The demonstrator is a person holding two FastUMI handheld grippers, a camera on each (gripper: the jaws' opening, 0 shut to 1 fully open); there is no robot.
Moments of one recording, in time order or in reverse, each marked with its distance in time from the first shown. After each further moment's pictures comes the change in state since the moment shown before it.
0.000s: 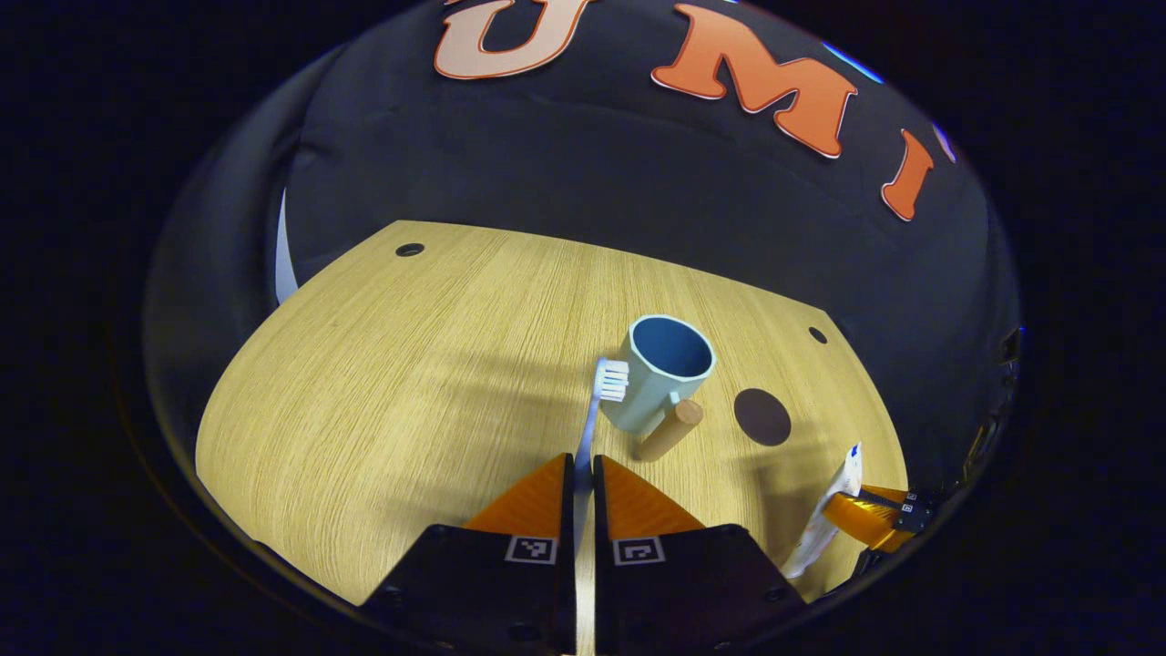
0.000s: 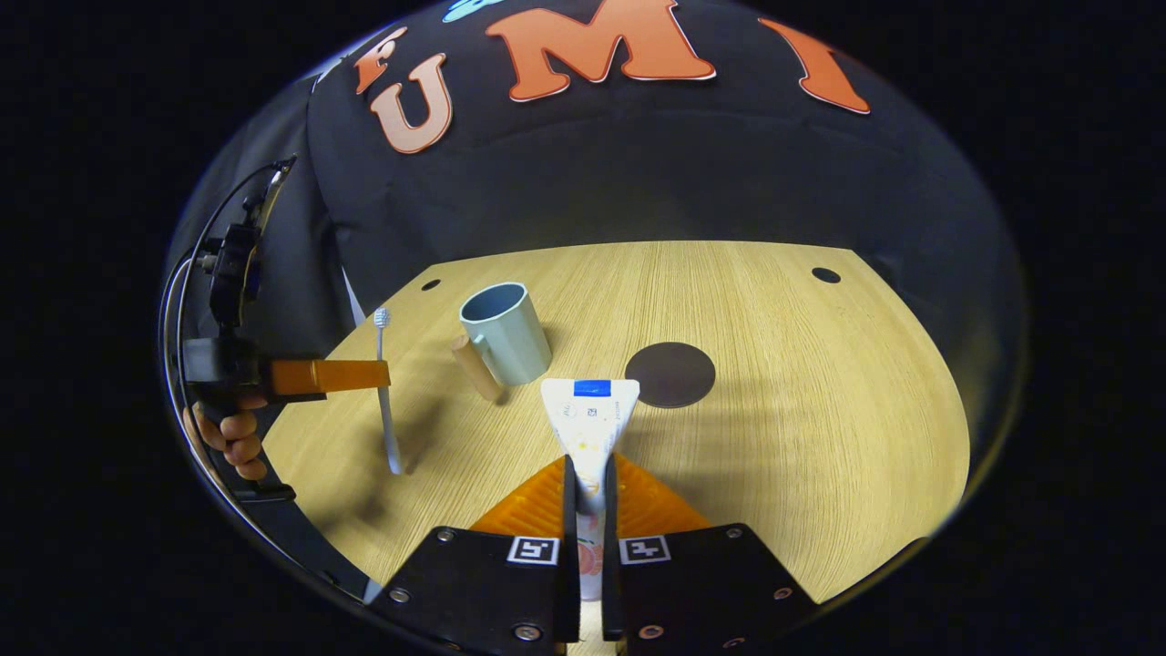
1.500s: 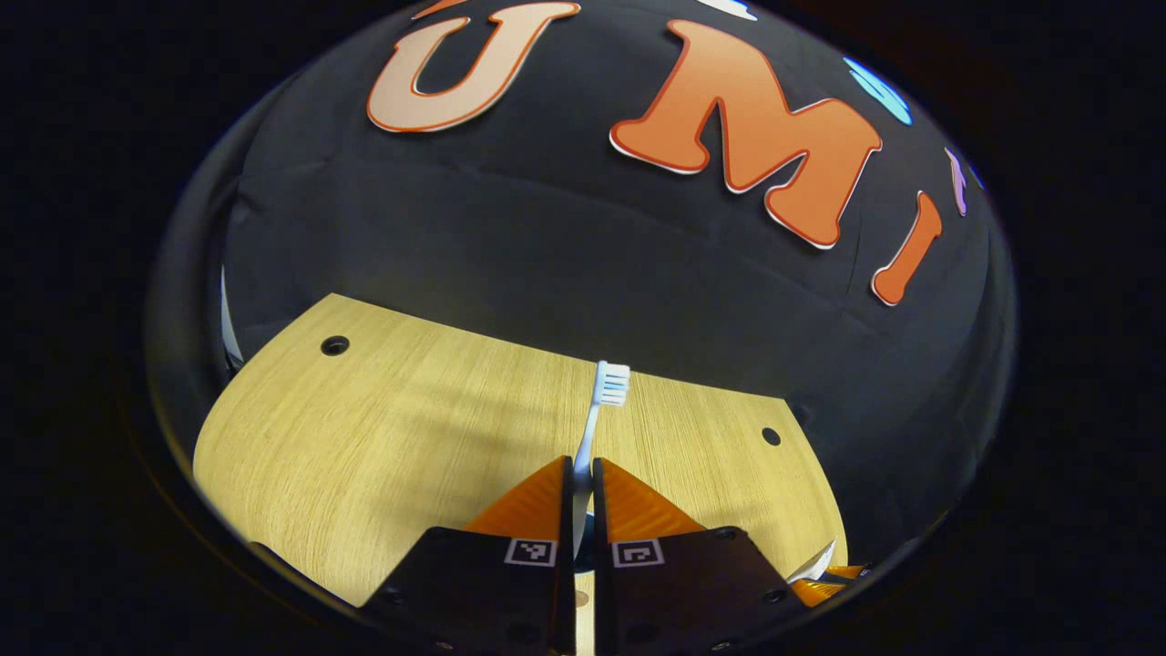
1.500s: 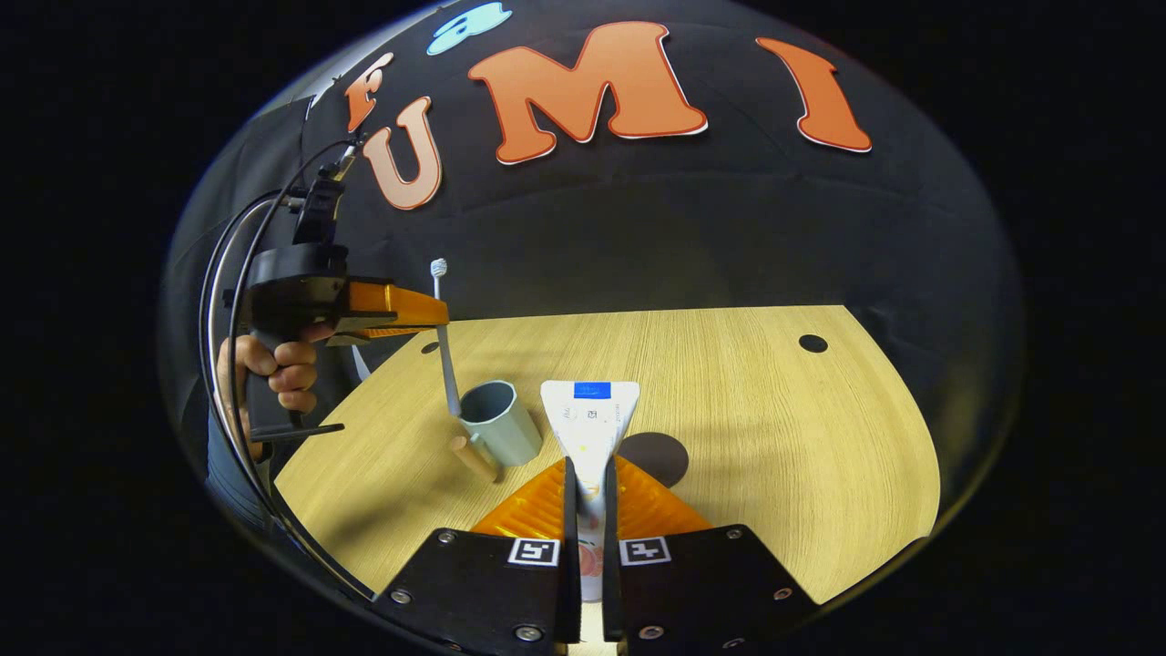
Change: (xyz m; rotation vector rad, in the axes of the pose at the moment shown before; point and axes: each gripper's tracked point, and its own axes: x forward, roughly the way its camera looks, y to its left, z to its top) left arm 0.054 -0.075 0.176 -0.044 -0.130 -0.131; right arm -0.012 -0.022 0.099 0.014 -0.136 -0.001
